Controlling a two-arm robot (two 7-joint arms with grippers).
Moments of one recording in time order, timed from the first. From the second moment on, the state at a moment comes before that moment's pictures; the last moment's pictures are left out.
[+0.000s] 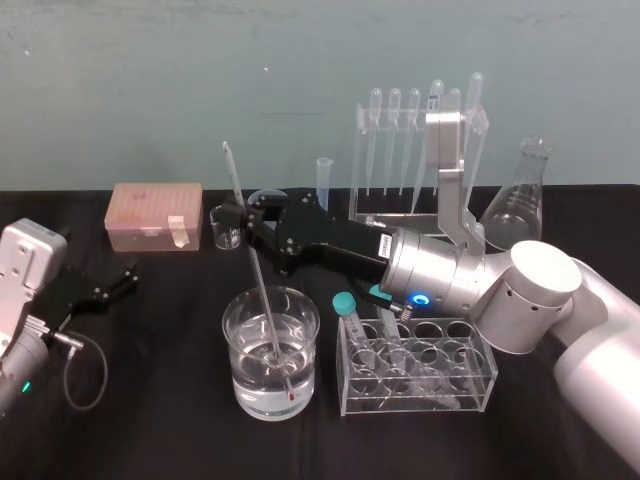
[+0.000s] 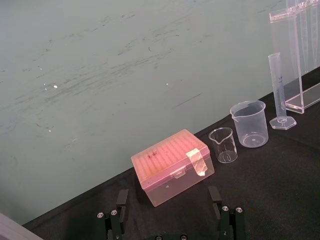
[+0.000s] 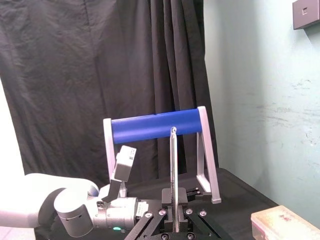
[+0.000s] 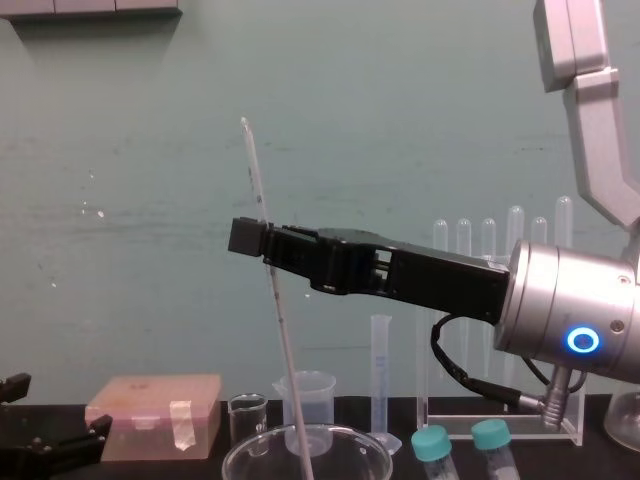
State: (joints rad) left arm -0.20 0.60 0.45 -1.41 -0.25 -0.12 0.03; right arm 0.56 0.35 -0.65 -1.31 0.76 -0.06 0.83
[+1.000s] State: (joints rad) left arm -0.20 0.60 0.45 -1.41 -0.25 -0.12 0.03; right arm 0.56 0.35 -0.65 -1.31 0.76 -0.06 0.83
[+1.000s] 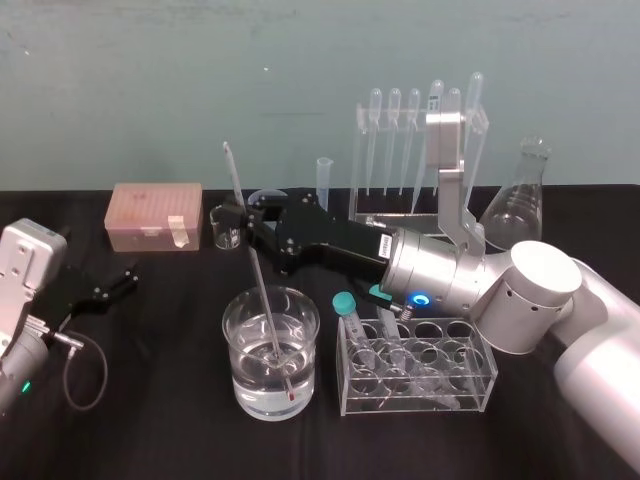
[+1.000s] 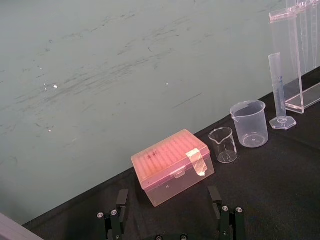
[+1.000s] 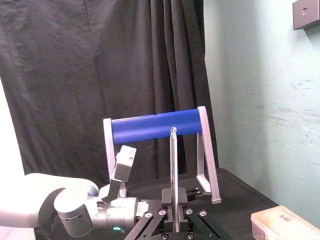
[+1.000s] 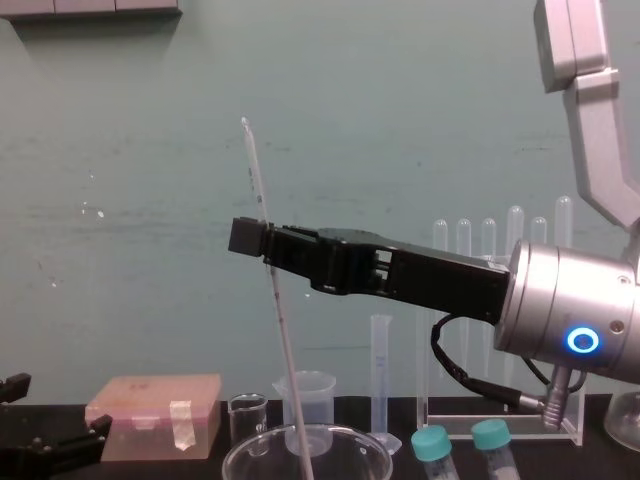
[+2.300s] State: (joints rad) left arm -0.20 0.60 0.45 -1.41 -0.25 -0.12 0.03; right arm 0.66 0.40 -0.50 -1.49 0.90 -0.06 0.77
